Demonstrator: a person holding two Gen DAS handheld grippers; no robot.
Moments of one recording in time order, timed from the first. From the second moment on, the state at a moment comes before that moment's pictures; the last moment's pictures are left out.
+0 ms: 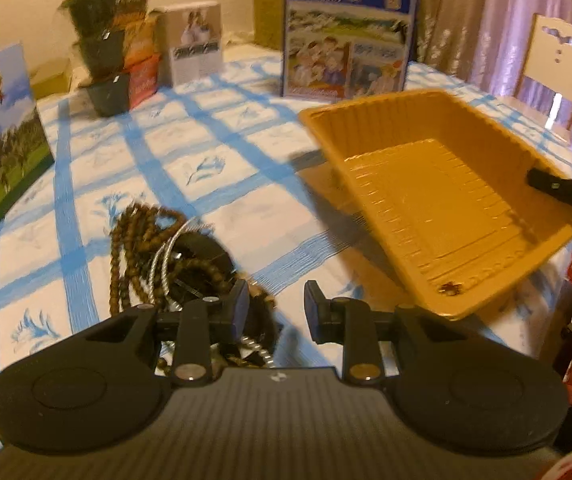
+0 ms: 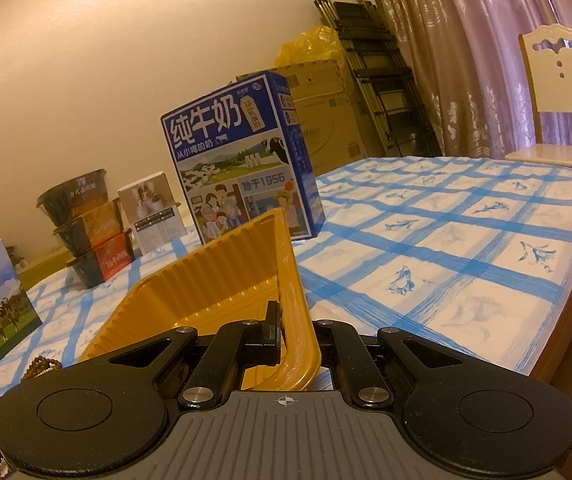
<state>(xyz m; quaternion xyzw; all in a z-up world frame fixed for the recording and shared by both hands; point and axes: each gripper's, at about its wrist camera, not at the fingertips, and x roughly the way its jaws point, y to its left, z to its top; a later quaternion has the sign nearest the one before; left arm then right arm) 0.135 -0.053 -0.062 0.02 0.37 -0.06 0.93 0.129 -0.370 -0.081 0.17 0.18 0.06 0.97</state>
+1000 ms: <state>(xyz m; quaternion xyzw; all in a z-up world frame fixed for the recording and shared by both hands) 0.163 0.006 -0.072 -0.13 0.40 0.00 0.91 0.135 -0.368 -0.085 0.16 0.18 0.07 0.97</state>
